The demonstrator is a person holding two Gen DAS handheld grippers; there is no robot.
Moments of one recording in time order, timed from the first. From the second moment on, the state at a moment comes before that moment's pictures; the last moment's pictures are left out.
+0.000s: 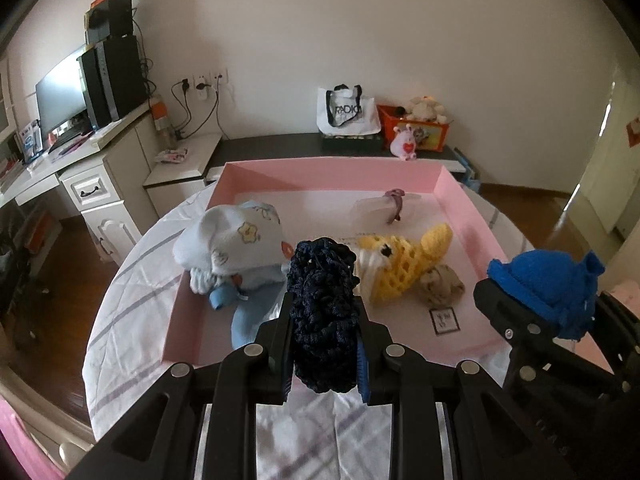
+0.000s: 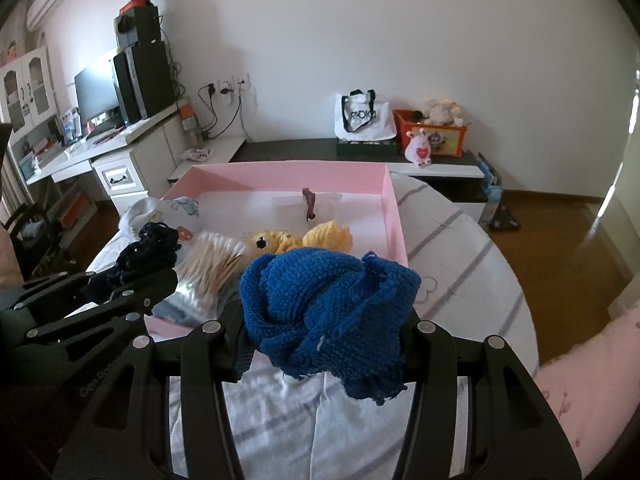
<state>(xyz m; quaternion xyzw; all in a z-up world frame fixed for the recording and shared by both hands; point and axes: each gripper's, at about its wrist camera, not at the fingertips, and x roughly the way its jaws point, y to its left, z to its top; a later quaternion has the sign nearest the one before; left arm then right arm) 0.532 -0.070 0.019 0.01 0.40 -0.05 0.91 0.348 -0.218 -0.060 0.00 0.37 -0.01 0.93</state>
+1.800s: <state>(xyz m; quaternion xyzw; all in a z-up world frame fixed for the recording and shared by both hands) 0.527 -0.060 -0.030 0.01 0.40 0.01 0.92 0.359 -0.235 -0.077 0.01 0.39 -0.05 0.92</state>
